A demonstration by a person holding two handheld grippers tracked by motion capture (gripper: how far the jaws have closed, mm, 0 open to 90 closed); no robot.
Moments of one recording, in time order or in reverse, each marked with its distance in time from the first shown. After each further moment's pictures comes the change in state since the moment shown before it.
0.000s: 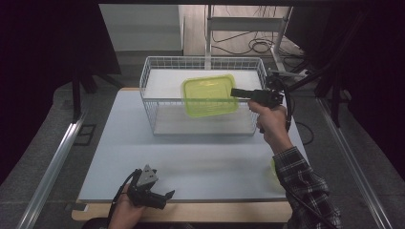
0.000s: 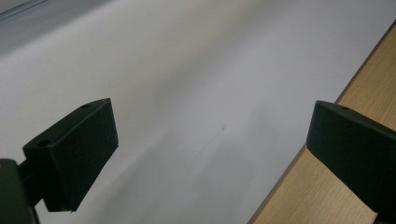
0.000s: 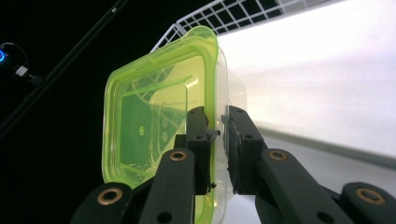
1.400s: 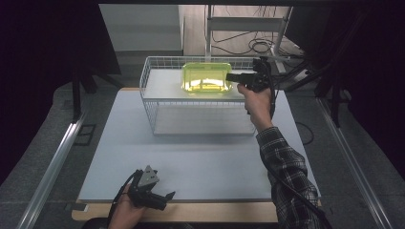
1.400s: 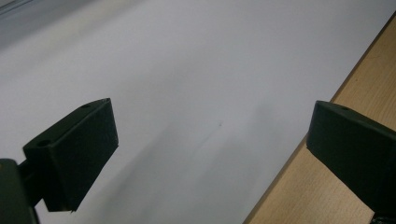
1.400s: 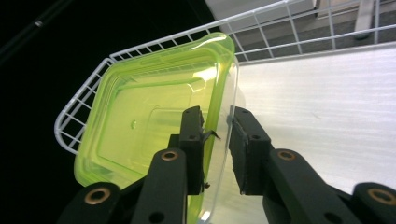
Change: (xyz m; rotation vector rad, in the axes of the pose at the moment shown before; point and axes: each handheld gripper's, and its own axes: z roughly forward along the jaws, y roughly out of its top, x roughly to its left) left arm -0.001 0.000 0.001 0.023 -0.004 0.021; right arm -0.006 0.037 0.047 -0.043 -0.252 -0.031
